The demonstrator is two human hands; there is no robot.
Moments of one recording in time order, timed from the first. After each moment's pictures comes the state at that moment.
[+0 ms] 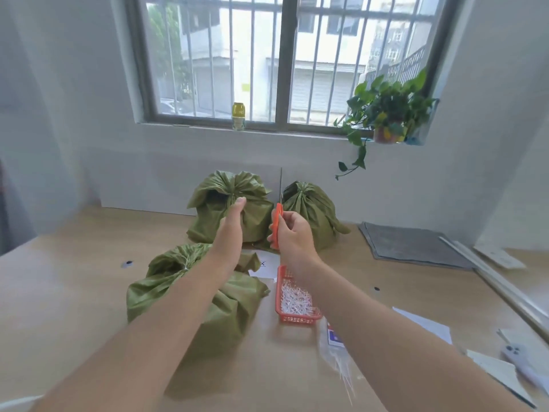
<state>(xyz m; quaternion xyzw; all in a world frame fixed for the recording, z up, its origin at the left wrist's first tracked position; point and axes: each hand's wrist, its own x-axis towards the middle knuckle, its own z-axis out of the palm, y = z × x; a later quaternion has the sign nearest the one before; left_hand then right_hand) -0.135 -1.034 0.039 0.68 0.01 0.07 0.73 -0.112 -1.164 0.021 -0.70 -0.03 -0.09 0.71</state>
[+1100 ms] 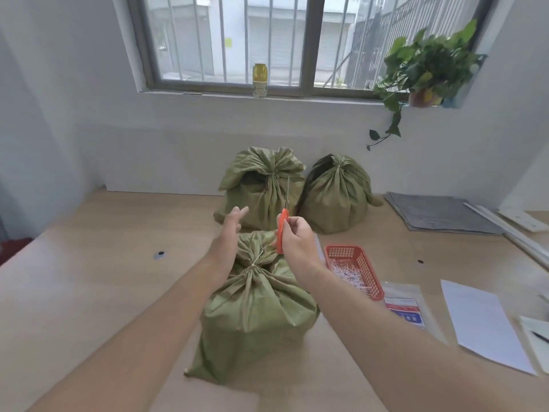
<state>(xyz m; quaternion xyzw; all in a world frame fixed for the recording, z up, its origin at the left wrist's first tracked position) -0.044 -0.791 -0.020 0.72 0.02 -0.05 0.70 -0.044 -0.940 -0.032 -0.70 0.07 -0.07 0.71</state>
